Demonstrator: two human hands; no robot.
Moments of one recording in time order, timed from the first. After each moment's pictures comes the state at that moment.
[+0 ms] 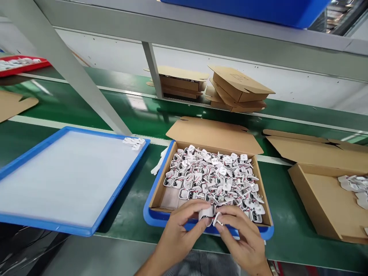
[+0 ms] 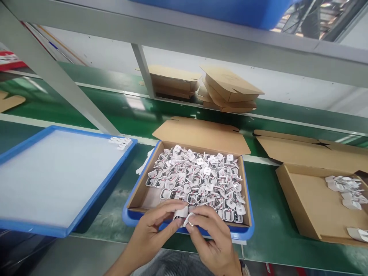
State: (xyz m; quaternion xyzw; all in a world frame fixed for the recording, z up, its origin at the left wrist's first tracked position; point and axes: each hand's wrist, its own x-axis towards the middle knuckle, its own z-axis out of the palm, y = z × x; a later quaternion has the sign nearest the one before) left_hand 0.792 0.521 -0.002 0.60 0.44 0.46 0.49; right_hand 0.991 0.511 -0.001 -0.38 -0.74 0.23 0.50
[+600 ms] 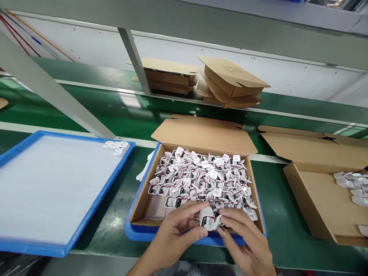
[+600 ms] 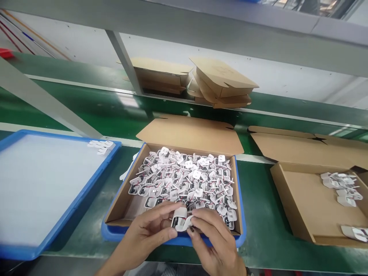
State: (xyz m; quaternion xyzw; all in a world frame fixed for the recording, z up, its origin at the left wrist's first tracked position) left_hand 0.812 0.548 -0.004 0.49 0.36 0.42 0.67; right_hand 1.034 0.523 0.001 -0.42 -0.77 0.17 0.44
